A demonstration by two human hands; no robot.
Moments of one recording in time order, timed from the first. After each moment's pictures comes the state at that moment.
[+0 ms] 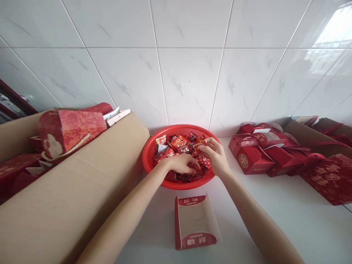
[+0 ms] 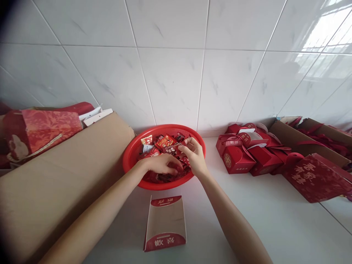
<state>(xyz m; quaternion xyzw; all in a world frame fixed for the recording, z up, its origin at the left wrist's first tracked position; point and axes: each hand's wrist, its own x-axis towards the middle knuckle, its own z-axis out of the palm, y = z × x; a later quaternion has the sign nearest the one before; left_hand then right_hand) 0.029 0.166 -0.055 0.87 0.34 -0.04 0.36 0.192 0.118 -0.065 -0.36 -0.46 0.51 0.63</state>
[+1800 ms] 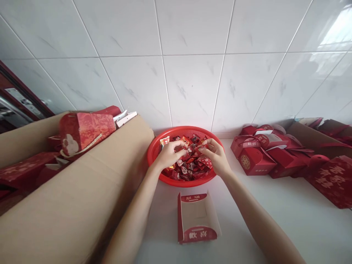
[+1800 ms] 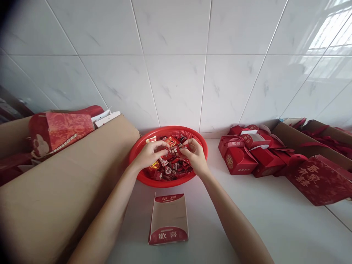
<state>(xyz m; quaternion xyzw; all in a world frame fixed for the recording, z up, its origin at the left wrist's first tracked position) -0.004 0.147 -0.044 0.77 0.47 0.33 0.29 0.192 0.115 -0.064 -0.36 -0.49 0.51 0.61</state>
